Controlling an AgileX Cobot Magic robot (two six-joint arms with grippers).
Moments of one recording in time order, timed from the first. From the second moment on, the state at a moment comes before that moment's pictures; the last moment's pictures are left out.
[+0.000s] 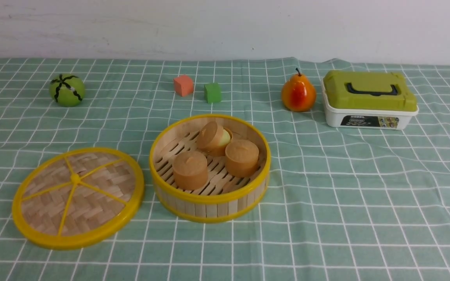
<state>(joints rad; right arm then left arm) -0.03 -0.01 0.02 0.02 0.39 0.13 -0.09 -0.01 -0.24 -0.83 0.30 0.36</state>
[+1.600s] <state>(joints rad) -0.03 -0.01 0.02 0.02 0.39 0.13 -0.09 -0.01 0.03 0.00 0.39 -0.28</state>
